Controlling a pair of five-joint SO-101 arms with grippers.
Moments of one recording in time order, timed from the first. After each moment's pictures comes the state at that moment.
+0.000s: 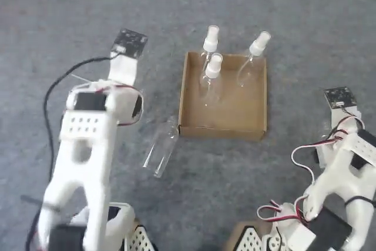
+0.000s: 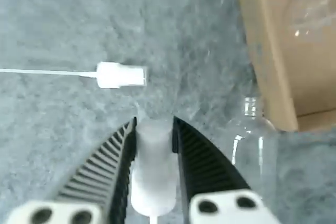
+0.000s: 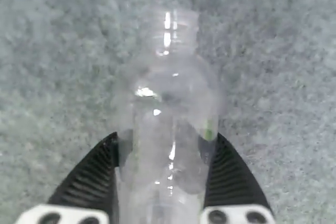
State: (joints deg) left arm -3.5 -29.5 37.4 66.1 -10.0; right arm 35.4 -17.6 48.2 53.0 44.2
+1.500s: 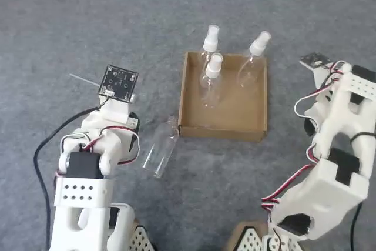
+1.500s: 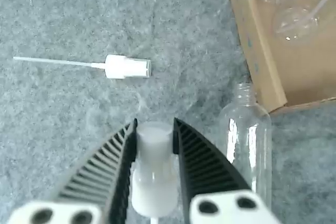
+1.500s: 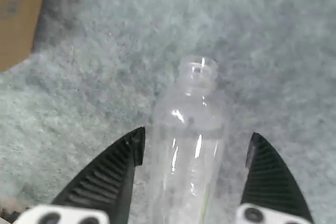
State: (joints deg) left arm -3.5 -60.3 61.7 62.4 -8.7; right arm 22.1 16.6 1.6 82.7 48.7
